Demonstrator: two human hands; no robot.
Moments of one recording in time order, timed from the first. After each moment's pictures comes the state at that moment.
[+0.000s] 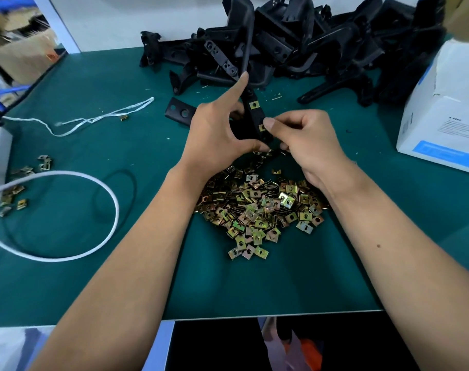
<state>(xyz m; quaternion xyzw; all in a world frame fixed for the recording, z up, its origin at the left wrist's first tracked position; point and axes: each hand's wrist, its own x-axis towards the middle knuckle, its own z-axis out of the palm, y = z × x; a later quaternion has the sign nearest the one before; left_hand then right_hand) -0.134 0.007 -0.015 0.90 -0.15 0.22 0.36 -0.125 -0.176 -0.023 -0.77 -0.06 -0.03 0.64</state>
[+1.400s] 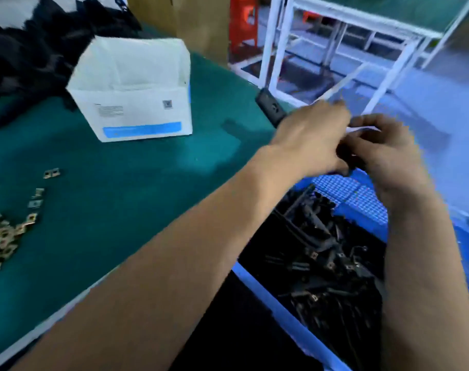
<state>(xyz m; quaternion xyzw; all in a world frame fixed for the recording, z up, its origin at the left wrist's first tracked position) -0.304 -0.491 0.045 0.81 -0.56 0.05 0.19 -0.414 -0.597 0.015 -0.73 0.27 -0.31 0.55</state>
